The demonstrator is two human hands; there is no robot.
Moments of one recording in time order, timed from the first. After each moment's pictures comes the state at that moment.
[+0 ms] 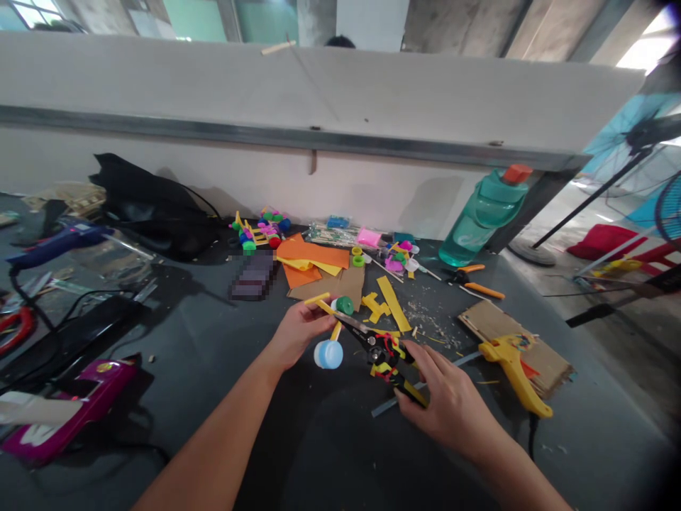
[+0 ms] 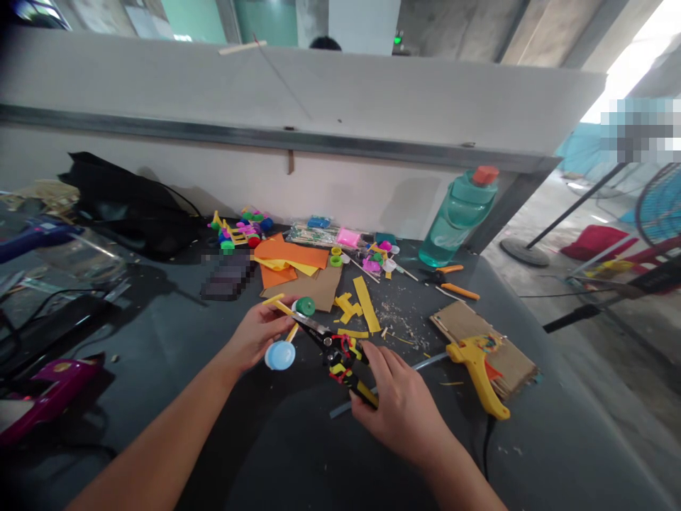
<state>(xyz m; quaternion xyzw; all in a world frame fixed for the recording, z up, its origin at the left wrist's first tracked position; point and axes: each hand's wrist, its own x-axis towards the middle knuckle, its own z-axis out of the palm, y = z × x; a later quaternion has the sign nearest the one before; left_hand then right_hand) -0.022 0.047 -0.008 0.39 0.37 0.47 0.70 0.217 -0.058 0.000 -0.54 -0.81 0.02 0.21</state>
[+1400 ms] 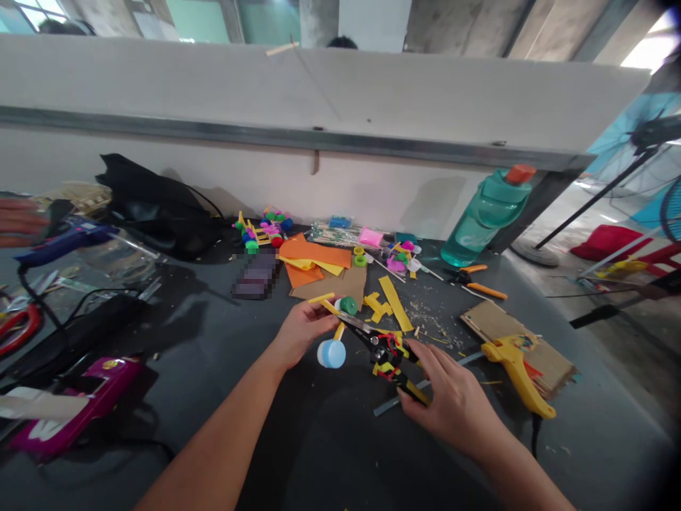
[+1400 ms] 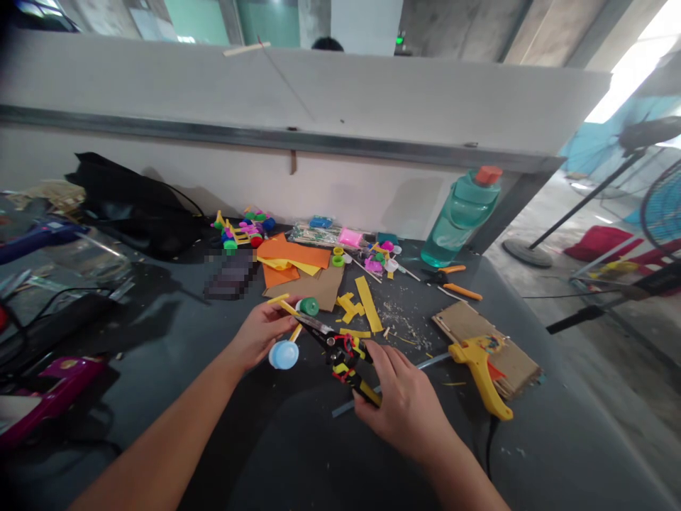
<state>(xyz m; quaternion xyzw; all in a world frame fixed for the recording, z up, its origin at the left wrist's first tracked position) -0.023 0.048 -0.014 0.43 0.37 0.45 0.69 0.219 -0.058 0.000 -0.54 -0.82 -0.01 0.22</state>
